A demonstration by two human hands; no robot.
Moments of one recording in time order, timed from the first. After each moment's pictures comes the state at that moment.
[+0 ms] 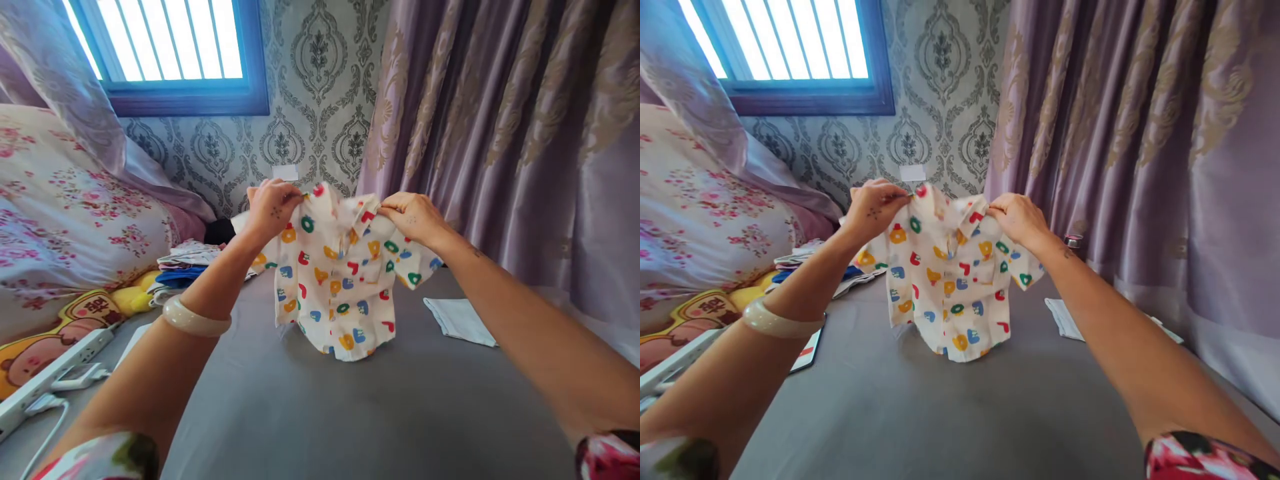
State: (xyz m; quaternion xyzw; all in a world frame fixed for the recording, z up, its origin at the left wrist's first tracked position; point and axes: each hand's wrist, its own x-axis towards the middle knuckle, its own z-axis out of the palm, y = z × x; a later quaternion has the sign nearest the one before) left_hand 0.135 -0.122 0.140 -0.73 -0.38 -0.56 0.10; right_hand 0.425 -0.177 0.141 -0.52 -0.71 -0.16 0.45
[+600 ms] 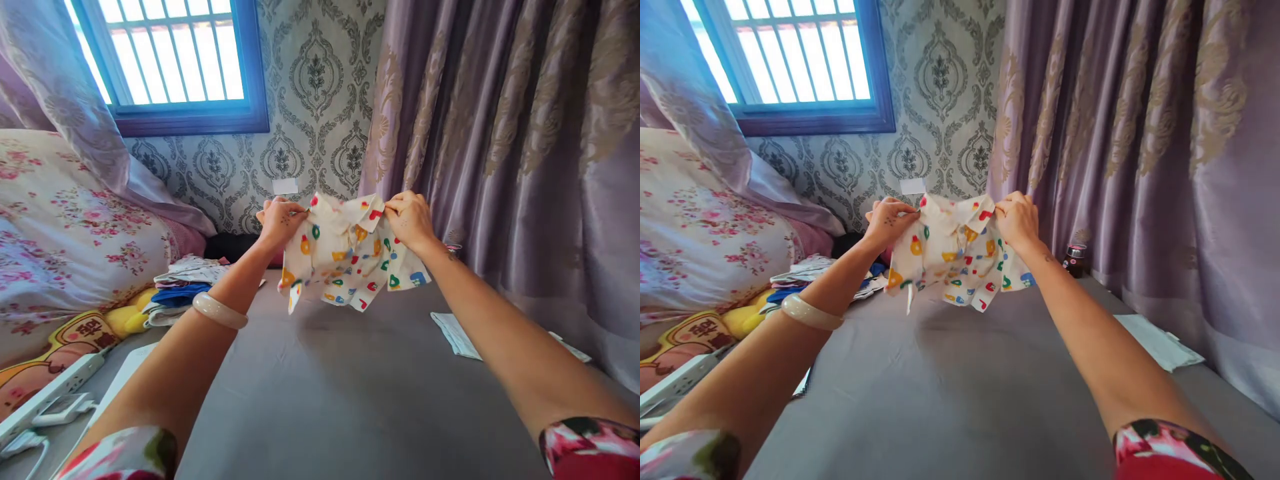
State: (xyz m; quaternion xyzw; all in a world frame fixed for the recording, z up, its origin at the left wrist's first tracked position) left_hand 0.155 -0.065 0.130 -0.69 -0.46 -0.56 0.03; right_hand 0.438 -0.121 0.130 -0.58 -0.64 -0.25 0.43
